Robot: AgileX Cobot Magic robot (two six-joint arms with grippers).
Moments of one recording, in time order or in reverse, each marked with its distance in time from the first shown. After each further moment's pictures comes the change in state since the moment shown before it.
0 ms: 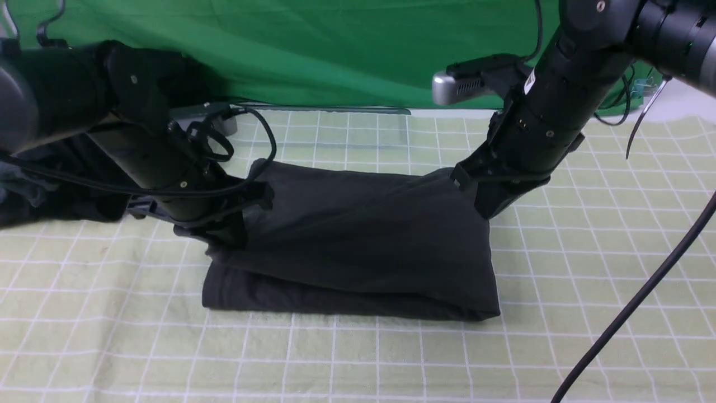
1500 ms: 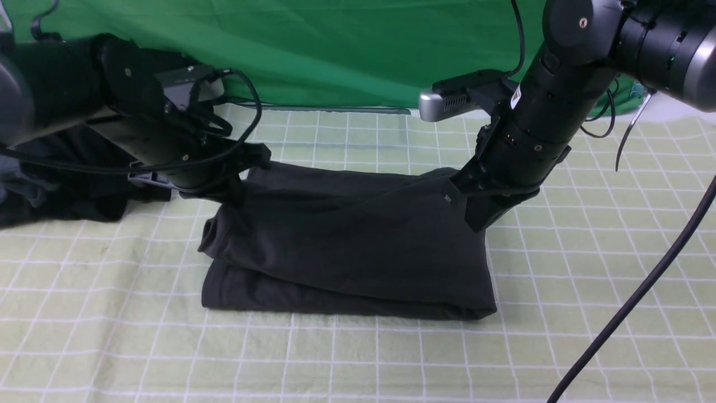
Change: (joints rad) right arm 0.020 0.006 0.019 0.009 -0.007 -0.022; left arm 0.020 0.003 -0.026 0.015 -0.207 -0.050
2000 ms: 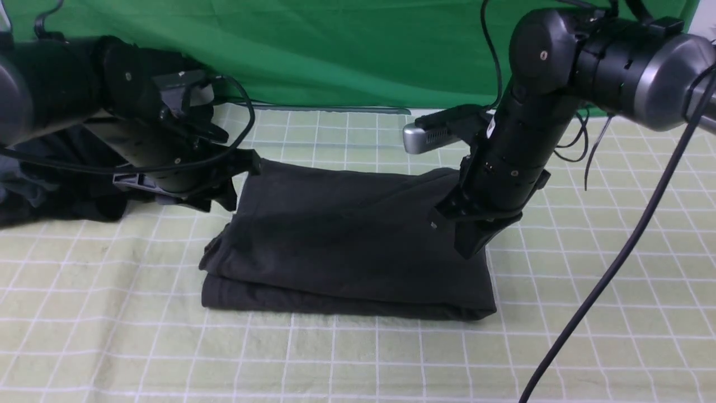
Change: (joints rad) right arm 0.024 0.084 0.000 0.003 0.009 0.000; left arm 0.000 -0.001 0.000 0.125 0.034 -0.111
